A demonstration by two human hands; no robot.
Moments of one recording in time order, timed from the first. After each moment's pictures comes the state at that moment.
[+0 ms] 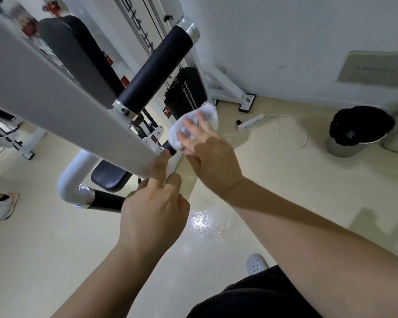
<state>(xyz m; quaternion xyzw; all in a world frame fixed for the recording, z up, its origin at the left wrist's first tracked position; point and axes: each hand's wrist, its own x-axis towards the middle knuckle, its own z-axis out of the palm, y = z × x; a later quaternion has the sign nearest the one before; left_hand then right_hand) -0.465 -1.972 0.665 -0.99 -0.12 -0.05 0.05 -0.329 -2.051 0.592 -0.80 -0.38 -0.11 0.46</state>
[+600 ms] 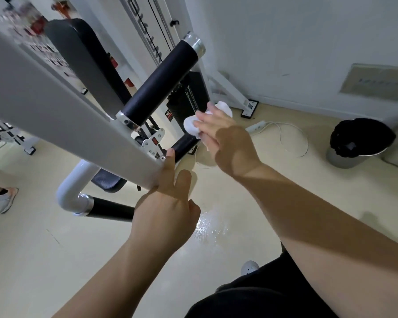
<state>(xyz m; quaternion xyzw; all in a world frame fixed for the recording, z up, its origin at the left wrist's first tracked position) -0.447 -1.987 0.658 -0.99 -0.14 -0.01 -0.01 -0.274 -2.075 0.605 -0.80 -0.38 -0.05 0.46</state>
